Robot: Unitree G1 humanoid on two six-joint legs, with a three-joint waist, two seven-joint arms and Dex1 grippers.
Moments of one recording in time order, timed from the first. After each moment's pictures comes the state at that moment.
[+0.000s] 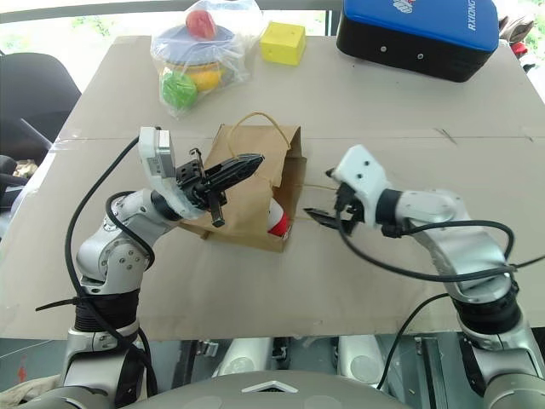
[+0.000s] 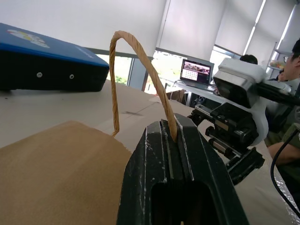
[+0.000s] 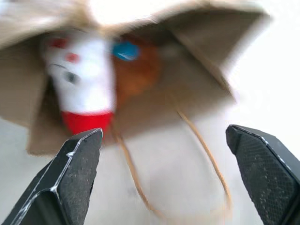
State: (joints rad) left arm -0.31 0.45 0.11 -0.25 -0.75 0.43 -0.94; right arm -0.37 -0.52 0.03 -0.62 0.37 1.10 0.64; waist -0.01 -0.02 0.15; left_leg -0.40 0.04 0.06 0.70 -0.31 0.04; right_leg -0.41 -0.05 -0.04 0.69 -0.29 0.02
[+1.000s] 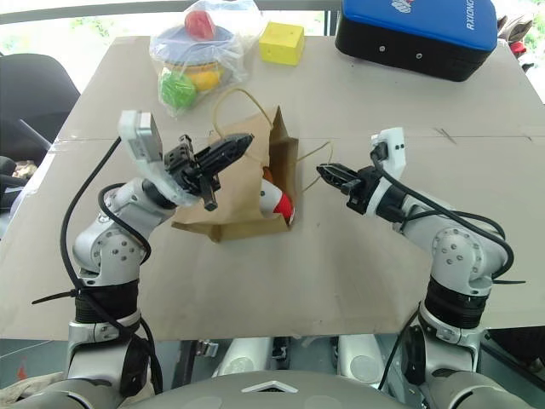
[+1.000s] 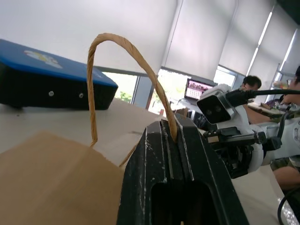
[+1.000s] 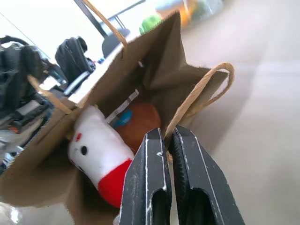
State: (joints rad) left arm -0.41 0.42 0.18 -0.23 -0.87 0.49 -0.86; right arm -0.45 -0.16 -0.33 -0.51 0.78 1.25 0.45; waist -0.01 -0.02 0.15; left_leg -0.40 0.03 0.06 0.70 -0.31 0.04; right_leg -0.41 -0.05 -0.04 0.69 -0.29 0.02
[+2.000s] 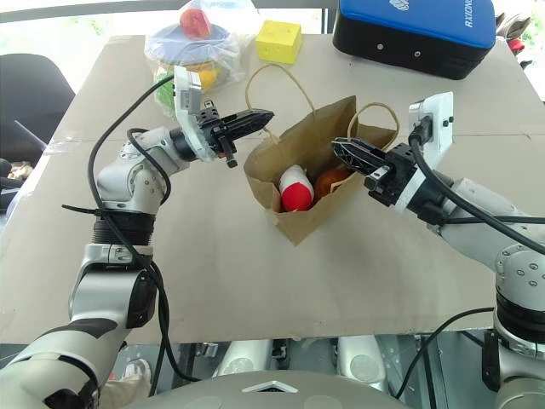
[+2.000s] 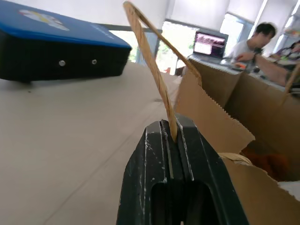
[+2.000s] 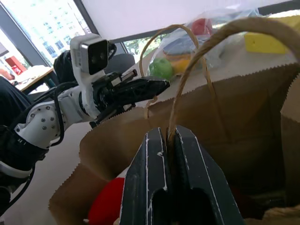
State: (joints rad) left arm -0.79 0.46 0.05 0.32 -0.59 0.43 -1.09; right arm -0.37 -0.65 -0.21 -0.63 1.41 0.92 0.05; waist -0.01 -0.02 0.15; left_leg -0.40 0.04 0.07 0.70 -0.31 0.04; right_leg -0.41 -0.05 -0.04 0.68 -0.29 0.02
